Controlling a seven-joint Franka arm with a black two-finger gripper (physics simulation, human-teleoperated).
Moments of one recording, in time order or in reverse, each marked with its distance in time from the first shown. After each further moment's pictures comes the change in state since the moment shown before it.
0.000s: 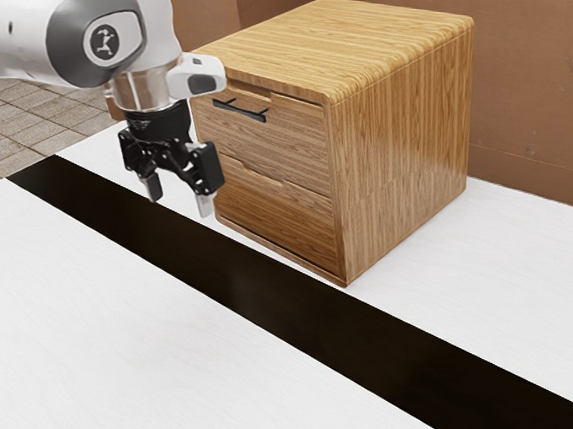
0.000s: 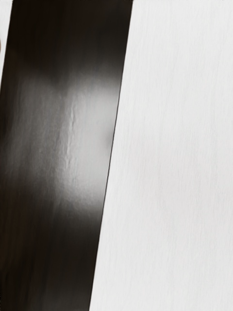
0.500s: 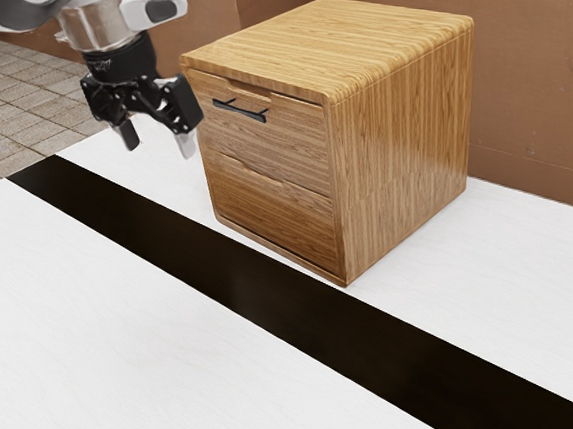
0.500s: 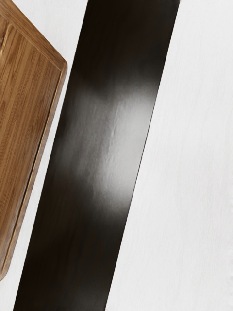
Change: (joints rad) arm 0.057 -0.067 -0.046 0.114 -0.019 -0.027 -0.163
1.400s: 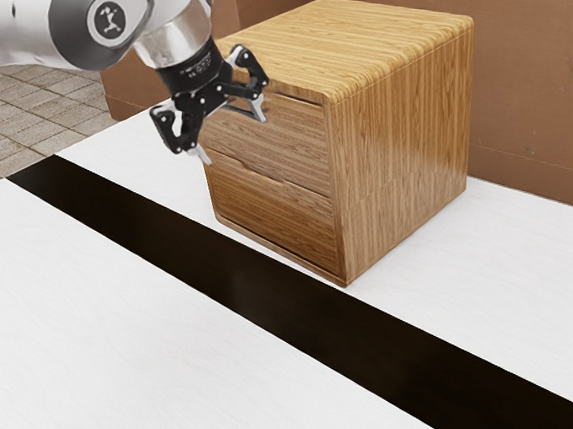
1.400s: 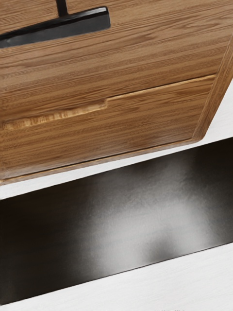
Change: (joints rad) arm -0.053 0.080 0.005 -0.045 -0.030 0.321 -1.060
